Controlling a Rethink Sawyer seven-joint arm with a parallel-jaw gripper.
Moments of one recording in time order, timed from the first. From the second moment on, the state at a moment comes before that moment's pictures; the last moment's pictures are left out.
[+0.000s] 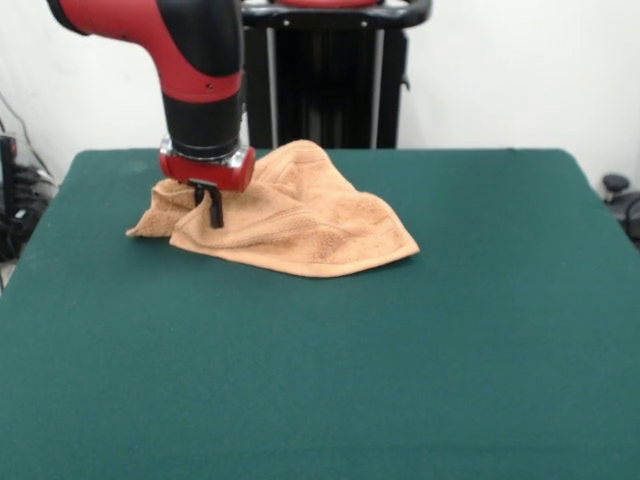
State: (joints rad) arm -0.54 -0.49 0.00 1.80 -0.25 0.29 1.70
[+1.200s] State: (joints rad) arm -0.53 -0.50 0.00 1.73 -0.25 0.29 1.70
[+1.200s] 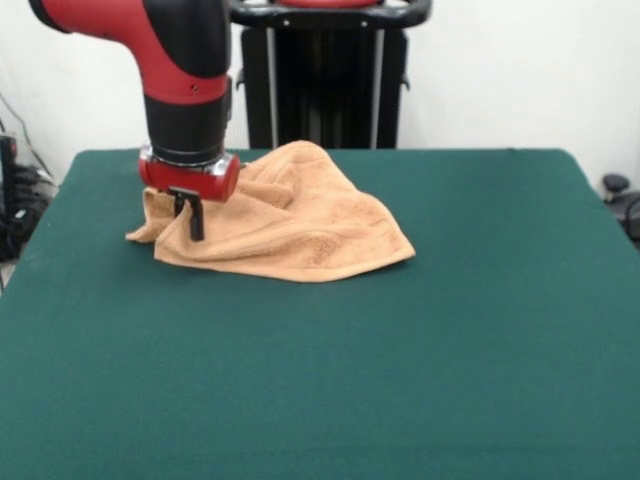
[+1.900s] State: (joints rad) arm -0.51 -0.46 0.00 1.63 -0.25 0.33 1.70
